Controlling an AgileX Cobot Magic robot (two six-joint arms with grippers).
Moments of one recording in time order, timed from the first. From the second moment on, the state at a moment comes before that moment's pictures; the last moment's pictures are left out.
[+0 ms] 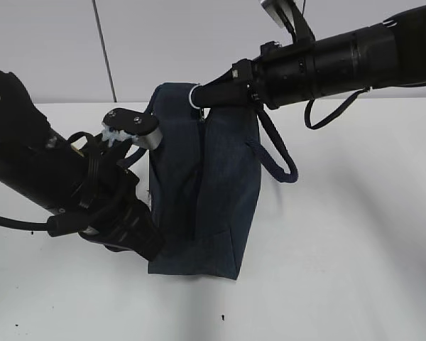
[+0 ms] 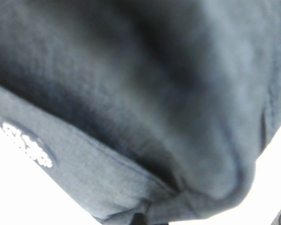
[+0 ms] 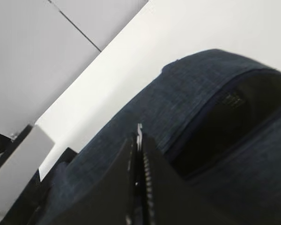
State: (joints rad) left arm -0.55 1.61 -0.92 -0.56 0.64 0.63; right arm 0.21 1.87 -1.32 1.50 0.92 -1.34
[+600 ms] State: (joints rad) left arm -0.55 1.61 -0.92 -0.56 0.66 0.63; right arm 0.13 2.14 -1.71 1.40 0.93 -1.13
